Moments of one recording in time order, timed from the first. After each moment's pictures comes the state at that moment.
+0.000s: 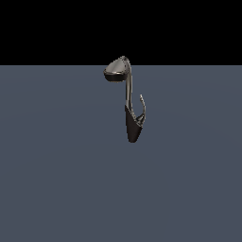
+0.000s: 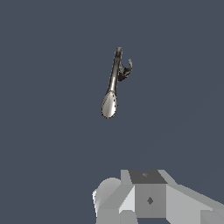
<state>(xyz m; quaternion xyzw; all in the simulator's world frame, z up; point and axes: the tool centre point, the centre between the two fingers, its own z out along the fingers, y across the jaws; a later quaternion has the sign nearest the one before) -0.245 -0.012 0.498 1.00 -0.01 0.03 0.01</state>
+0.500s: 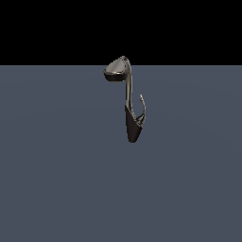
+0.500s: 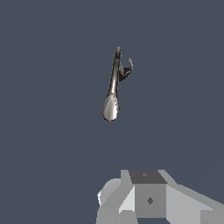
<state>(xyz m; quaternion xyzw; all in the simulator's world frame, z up) -0.235 -0.010 0.493 1.00 -0.03 0.02 0.01</state>
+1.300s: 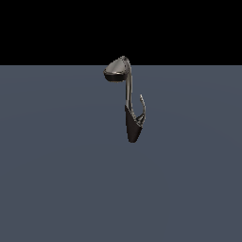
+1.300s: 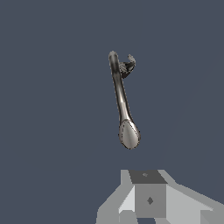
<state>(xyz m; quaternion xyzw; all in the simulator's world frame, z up) -0.156 -0.002 0.444 0.98 -0.20 -0.04 -0.06</state>
